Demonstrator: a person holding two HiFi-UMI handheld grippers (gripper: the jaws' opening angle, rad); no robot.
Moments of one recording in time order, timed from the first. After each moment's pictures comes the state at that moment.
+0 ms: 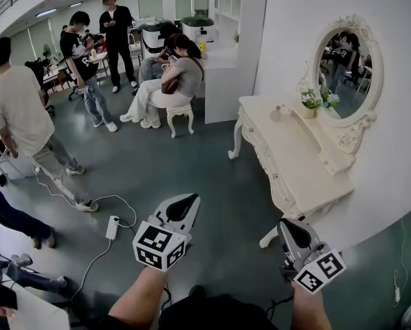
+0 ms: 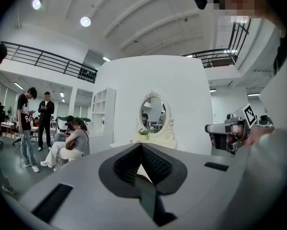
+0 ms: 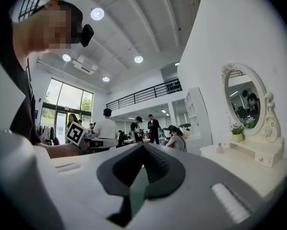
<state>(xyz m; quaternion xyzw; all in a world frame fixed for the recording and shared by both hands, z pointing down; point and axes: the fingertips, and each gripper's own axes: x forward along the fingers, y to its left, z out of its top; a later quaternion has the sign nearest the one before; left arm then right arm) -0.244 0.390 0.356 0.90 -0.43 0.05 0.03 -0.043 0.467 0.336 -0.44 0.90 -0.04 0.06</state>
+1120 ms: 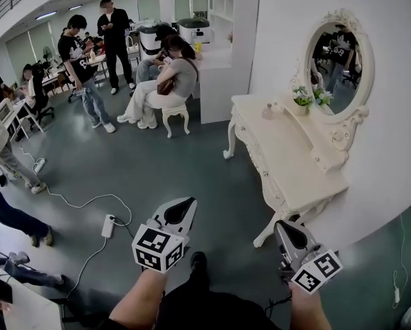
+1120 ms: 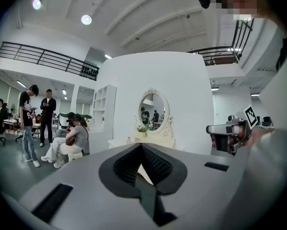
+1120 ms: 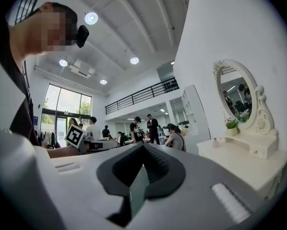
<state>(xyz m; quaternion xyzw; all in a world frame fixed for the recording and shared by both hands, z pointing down) -0.188 0.413 0.375 0.89 -0.45 0.05 0.05 0.020 0.488 0.356 -0.44 0.89 -0.06 0.07</state>
